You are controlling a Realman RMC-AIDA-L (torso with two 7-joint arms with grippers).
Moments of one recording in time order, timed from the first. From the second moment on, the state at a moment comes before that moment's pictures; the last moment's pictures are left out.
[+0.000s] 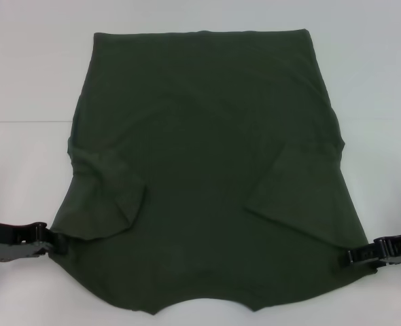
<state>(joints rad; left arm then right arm) -0.62 -1.95 0.63 0.66 2.48 1.39 -2.50 0.67 2.02 -0.65 -0.77 -2.65 -1.47 2.41</state>
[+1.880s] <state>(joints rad) -0.62 -1.95 0.63 0.66 2.46 1.38 -2.49 0.70 2.03 -0.73 -0.78 -2.63 -1.47 2.46</state>
